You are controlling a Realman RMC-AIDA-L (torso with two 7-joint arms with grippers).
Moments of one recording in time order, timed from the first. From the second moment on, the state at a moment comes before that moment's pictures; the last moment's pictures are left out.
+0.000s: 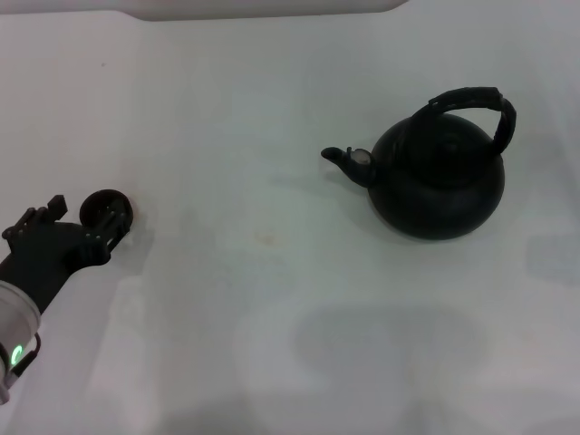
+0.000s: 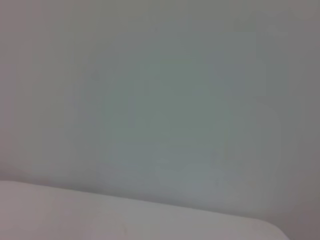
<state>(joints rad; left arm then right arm) 0.46 -2.07 -1.09 -1.52 1.07 -0.03 1.84 0.26 2.01 2.27 0.09 -0.59 1.10 -2.95</state>
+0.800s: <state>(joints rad) 0.41 -2.07 -1.10 -1.46 1.06 -0.02 1.84 0.26 2.01 2.26 0.10 -0.59 1.10 -2.95</state>
